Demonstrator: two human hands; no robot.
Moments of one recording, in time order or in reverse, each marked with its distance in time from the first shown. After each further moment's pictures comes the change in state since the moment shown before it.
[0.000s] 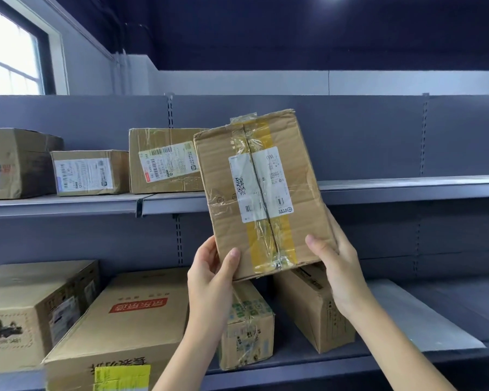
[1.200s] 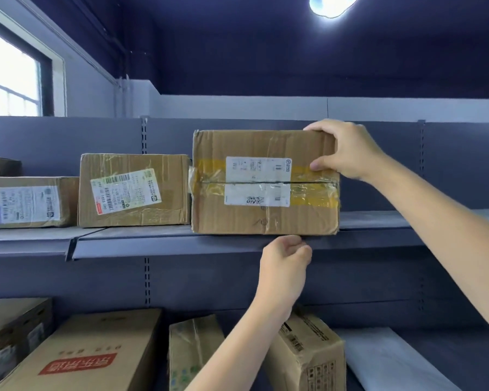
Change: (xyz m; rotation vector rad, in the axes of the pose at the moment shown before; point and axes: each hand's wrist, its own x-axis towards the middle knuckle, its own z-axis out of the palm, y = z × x) left_hand 0.068 -0.021 0.182 0.133 -0.254 -0.258; right_hand 0.228 -0.099 -0.099 -1.013 -0.134 -0.407
